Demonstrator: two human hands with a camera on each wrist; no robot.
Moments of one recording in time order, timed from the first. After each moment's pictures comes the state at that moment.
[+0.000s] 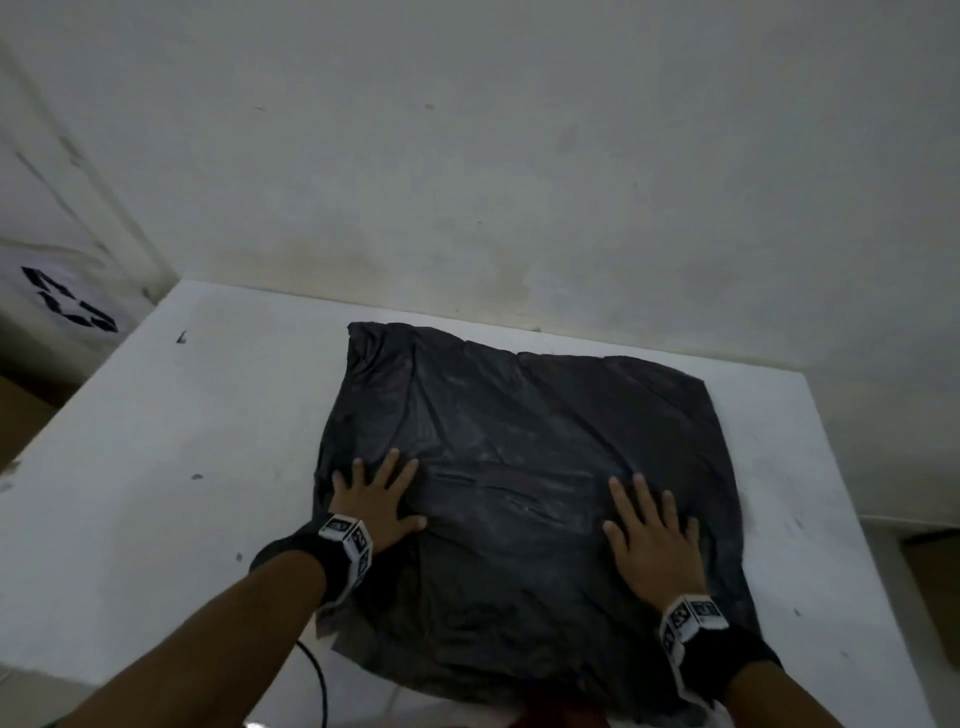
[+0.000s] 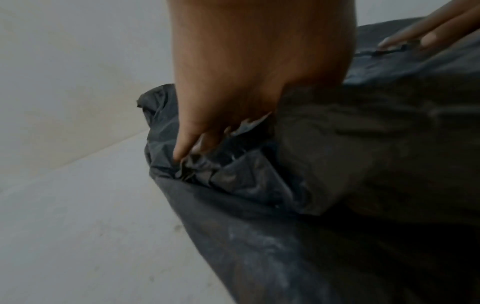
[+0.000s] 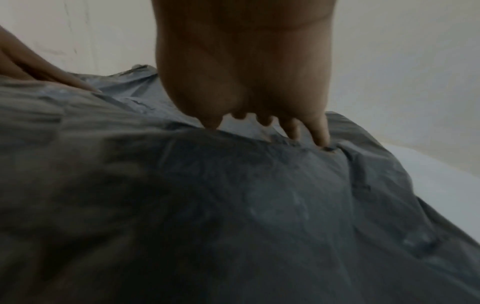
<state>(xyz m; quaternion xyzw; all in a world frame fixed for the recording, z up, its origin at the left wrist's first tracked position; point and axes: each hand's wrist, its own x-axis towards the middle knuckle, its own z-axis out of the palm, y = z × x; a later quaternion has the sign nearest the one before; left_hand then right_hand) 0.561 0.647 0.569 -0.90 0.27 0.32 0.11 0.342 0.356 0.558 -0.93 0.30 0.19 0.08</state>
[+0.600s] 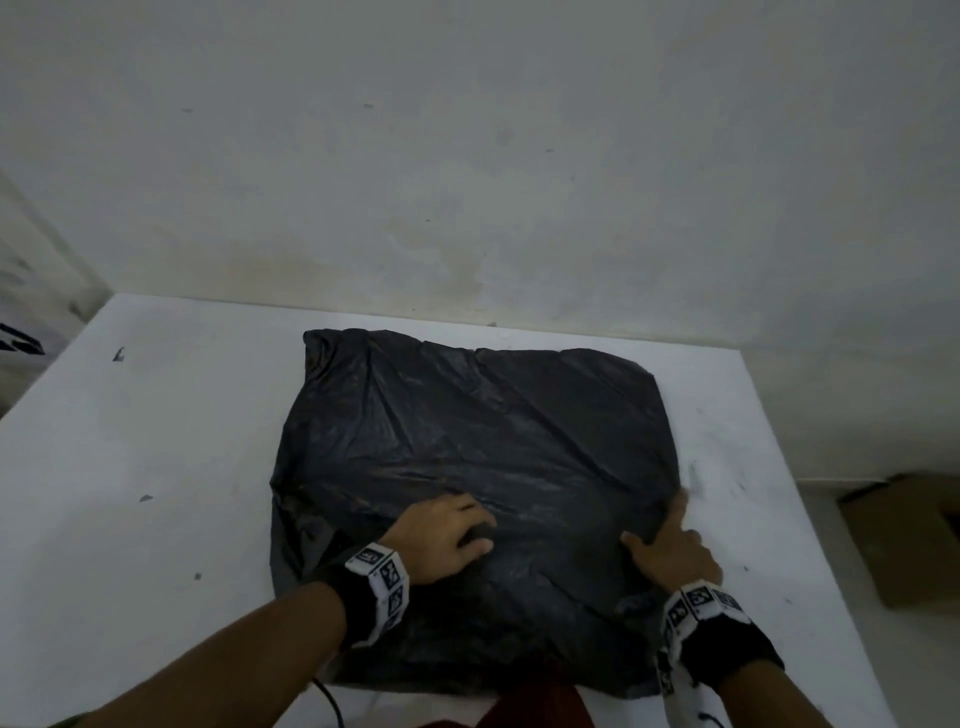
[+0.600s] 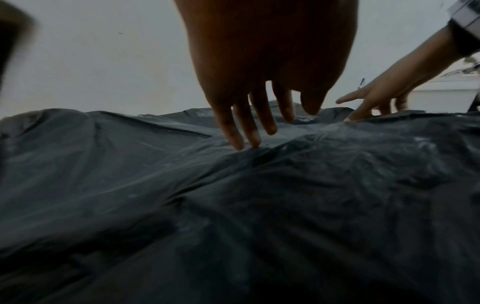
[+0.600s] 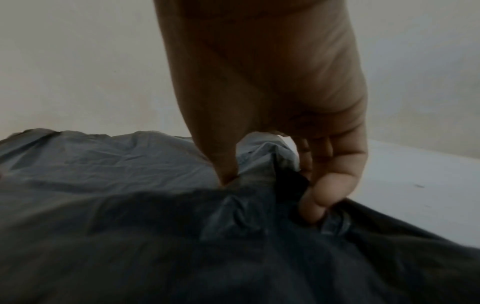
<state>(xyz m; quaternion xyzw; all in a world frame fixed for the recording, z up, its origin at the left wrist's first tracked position) 0.490 0.579 0.590 -0.80 0.54 0.24 -0.12 0.294 0.344 0.587 -0.79 0.55 0.16 0.23</state>
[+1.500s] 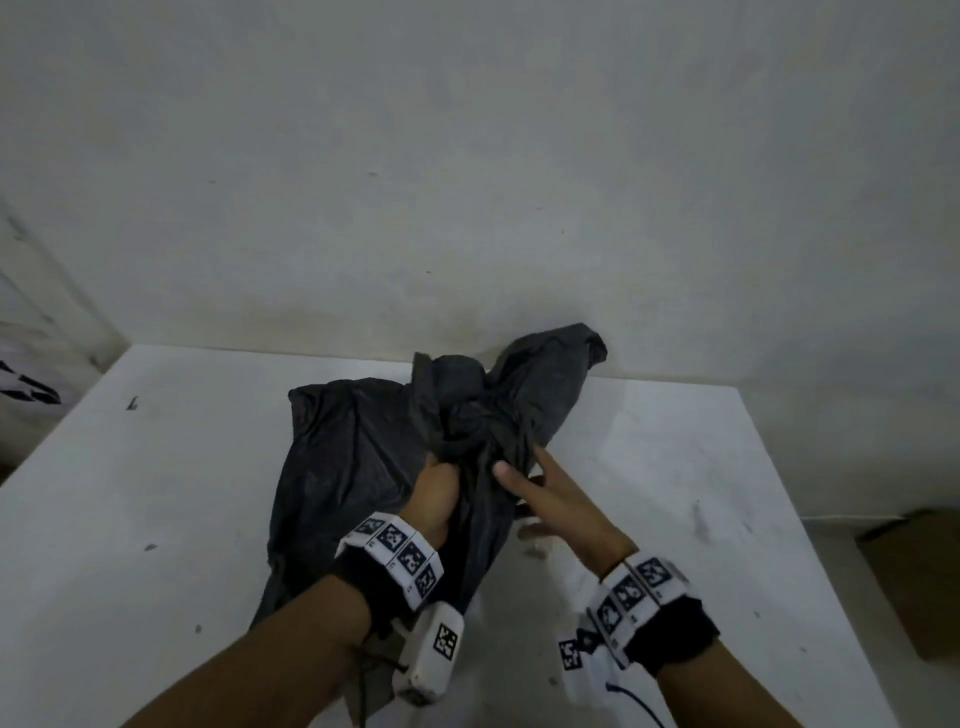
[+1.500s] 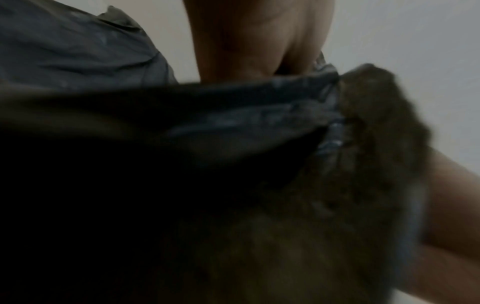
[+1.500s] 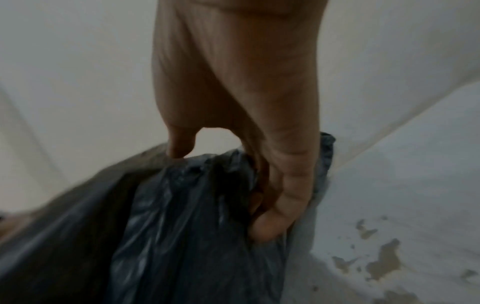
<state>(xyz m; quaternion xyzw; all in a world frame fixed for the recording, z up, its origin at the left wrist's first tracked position) 0.505 0.522 0.676 -0.61 -0.04 0.37 -0.70 0.409 0.413 0.698 -0.70 0.29 0.02 0.65</state>
